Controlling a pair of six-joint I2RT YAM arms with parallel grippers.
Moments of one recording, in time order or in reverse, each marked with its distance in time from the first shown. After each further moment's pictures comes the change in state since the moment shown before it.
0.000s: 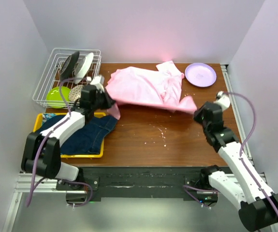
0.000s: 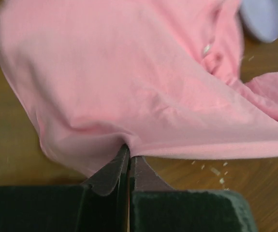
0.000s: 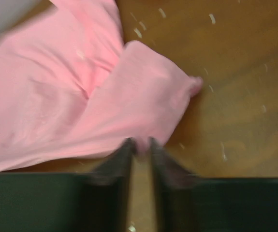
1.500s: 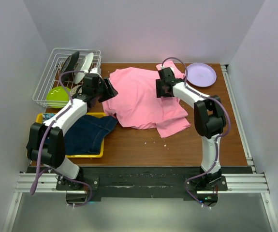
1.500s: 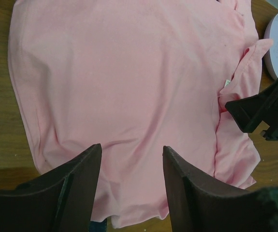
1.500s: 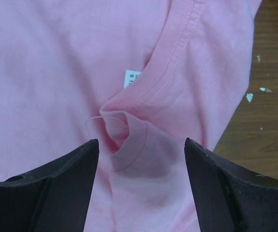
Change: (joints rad) left arm 0.003 0.152 0.235 -0.249 -0.126 -0.160; right arm 0.122 1.264 0.872 -0.099 -0.048 -0.411
